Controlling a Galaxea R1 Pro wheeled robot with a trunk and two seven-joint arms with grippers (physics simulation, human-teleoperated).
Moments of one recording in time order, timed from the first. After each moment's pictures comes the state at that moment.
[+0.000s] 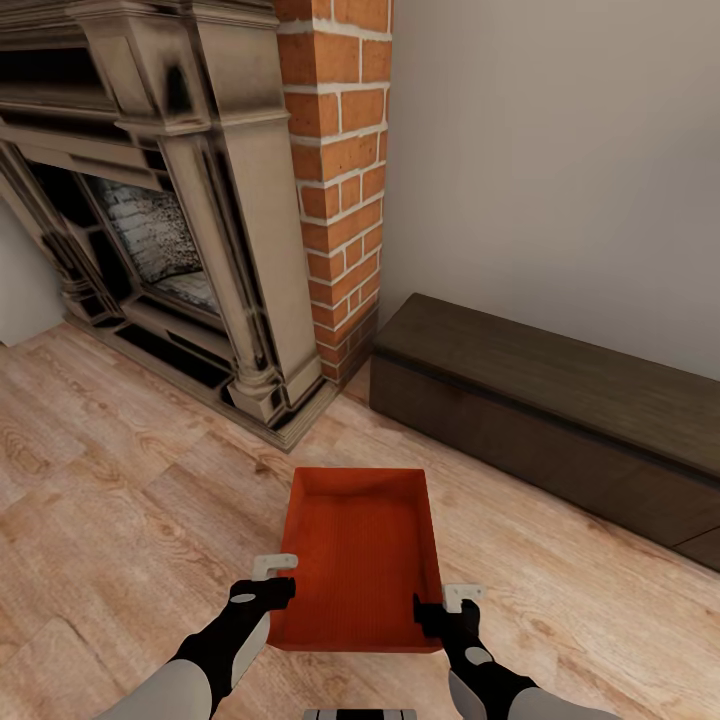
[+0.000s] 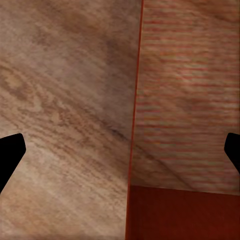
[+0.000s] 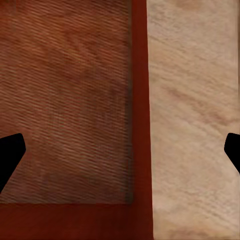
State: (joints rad) left arm -0.61 -0.10 -0.08 -0.36 0.08 0.10 0.21; right arm -0.62 0.11 0.51 -0.08 -0.47 -0.36 -0.14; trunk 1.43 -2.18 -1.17
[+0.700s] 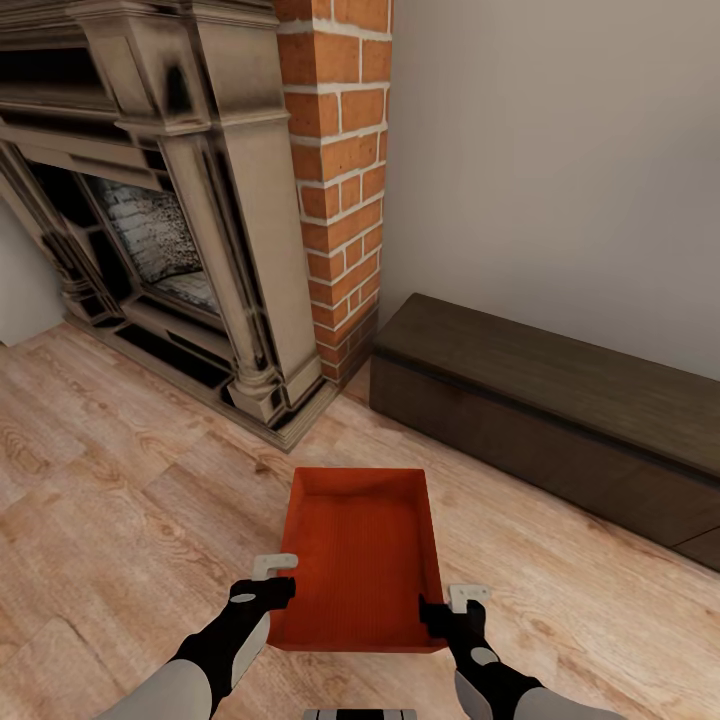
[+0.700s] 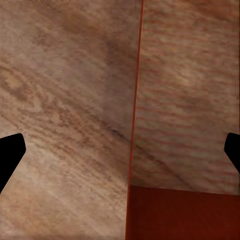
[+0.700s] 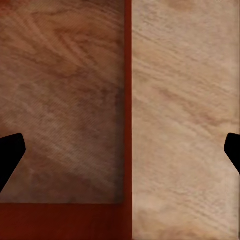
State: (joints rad) left arm -0.61 -0.10 -0.08 -0.36 0.08 0.10 0.21; right arm -0.62 0.09 0.52 -0.08 -0.47 -0.36 -0.14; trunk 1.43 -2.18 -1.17
